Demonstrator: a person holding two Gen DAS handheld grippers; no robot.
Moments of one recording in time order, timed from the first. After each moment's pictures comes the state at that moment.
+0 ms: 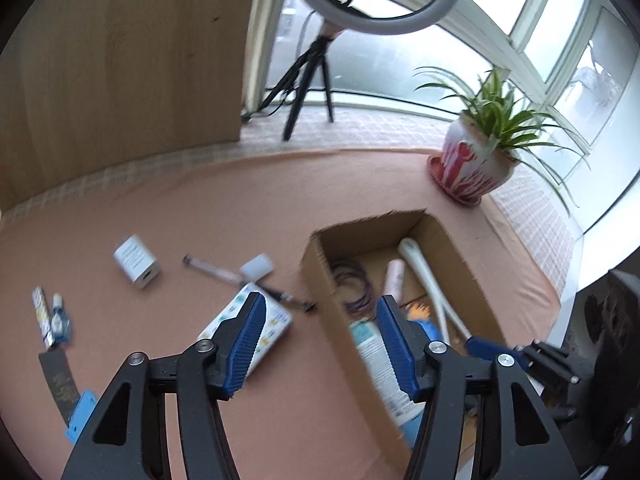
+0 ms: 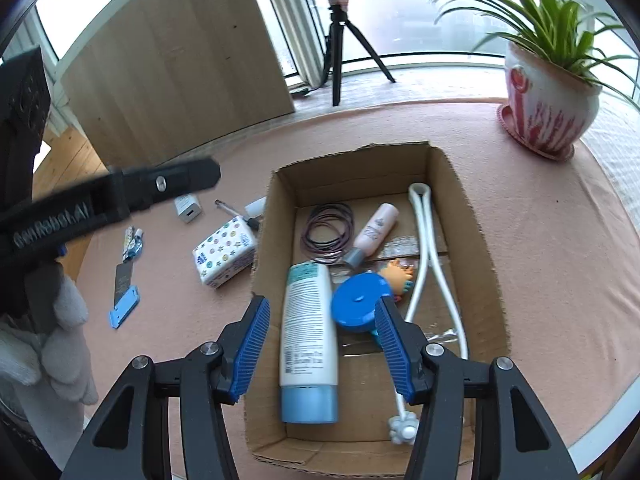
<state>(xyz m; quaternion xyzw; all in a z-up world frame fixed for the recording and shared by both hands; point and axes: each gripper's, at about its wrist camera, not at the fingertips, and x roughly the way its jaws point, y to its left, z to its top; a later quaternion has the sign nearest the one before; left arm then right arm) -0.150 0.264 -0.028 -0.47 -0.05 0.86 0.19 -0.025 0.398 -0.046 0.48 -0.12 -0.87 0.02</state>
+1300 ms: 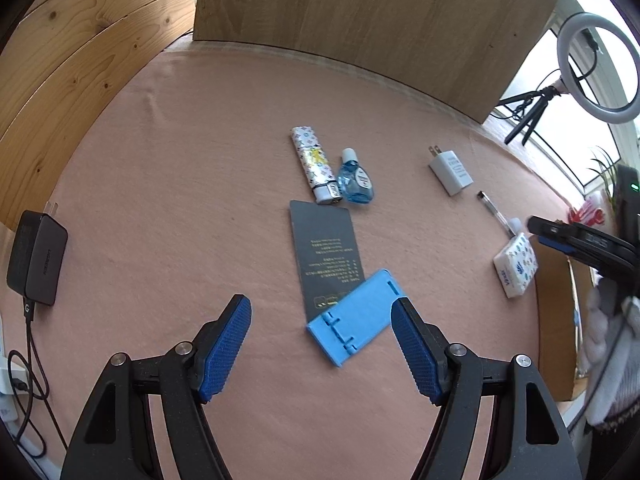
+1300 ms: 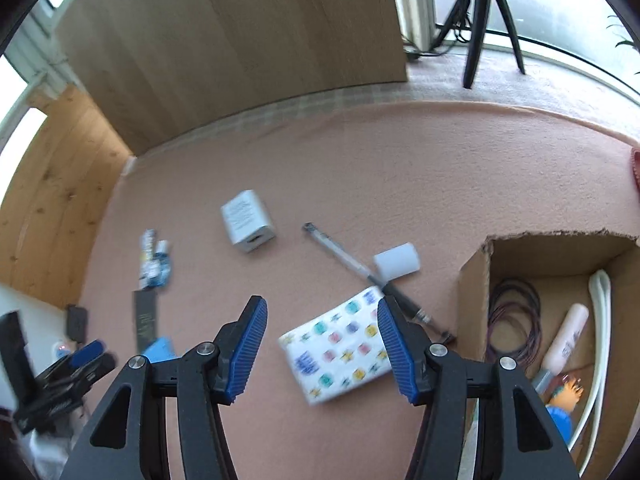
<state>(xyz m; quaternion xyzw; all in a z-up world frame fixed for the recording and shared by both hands) -0.083 -0.012 -0.100 -0.53 -0.17 0.83 -0.01 -0.178 0.279 -0.083 0.56 -0.10 -0.82 0.08</state>
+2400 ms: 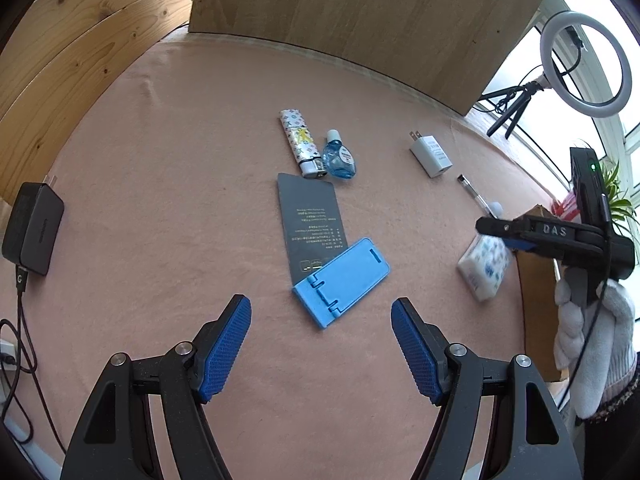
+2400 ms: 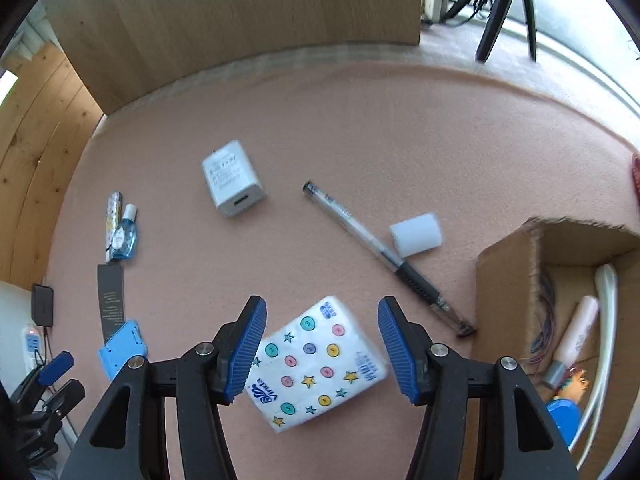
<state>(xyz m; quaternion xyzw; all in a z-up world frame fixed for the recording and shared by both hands) -0.057 -0.011 -0.098 -0.53 -0.18 0.83 0.01 -0.183 0.250 -0.112 0.61 -0.06 -0.79 0.07</state>
